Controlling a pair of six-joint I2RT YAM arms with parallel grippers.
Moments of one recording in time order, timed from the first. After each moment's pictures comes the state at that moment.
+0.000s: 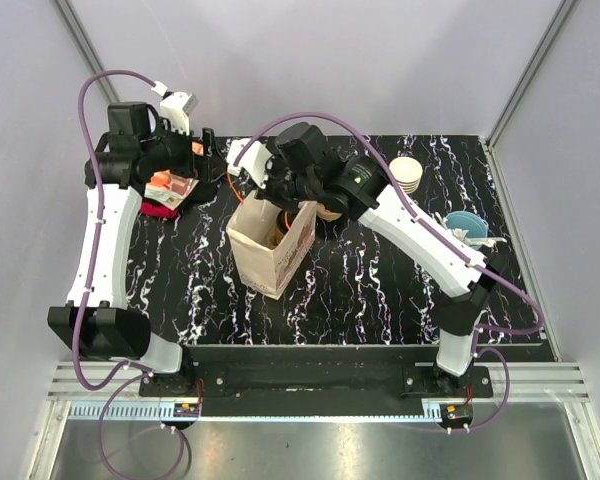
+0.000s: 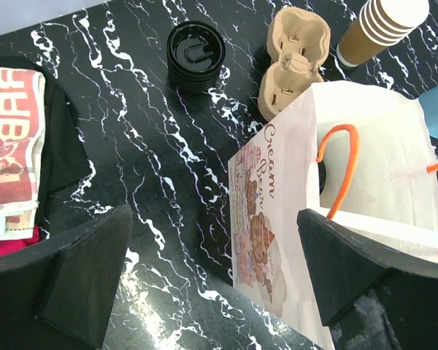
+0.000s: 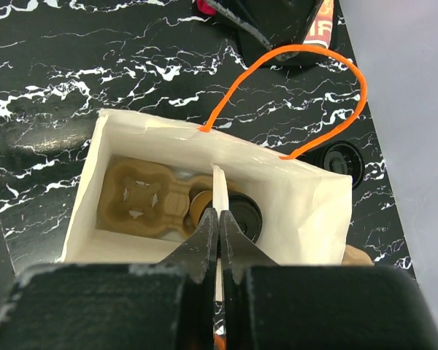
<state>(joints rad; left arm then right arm) -0.01 1.47 1.72 -0.84 0.55 0.10 0.94 1.85 2.20 -0.90 -0.09 -0.47</state>
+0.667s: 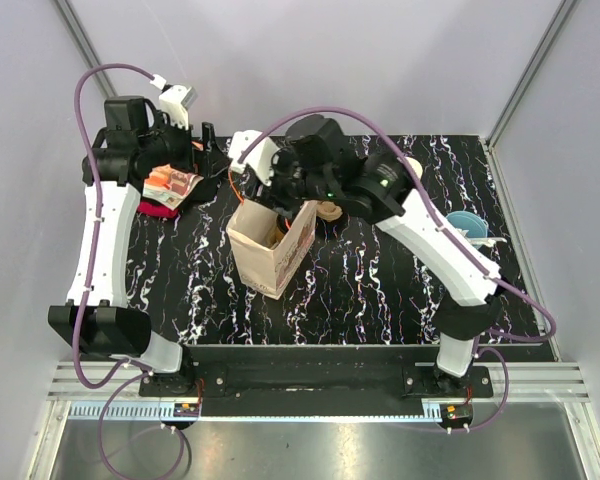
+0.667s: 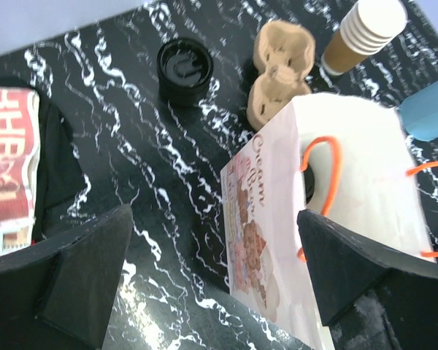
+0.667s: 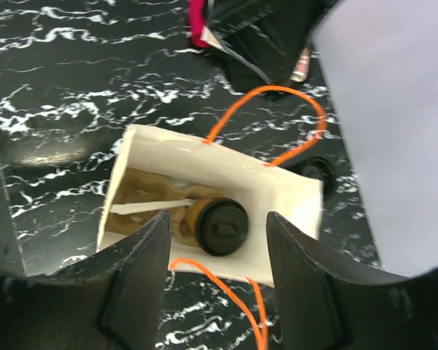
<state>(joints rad) -0.01 1.48 1.75 -0.84 0.58 0.10 1.00 1.84 2.38 -1.01 -0.04 -0.48</state>
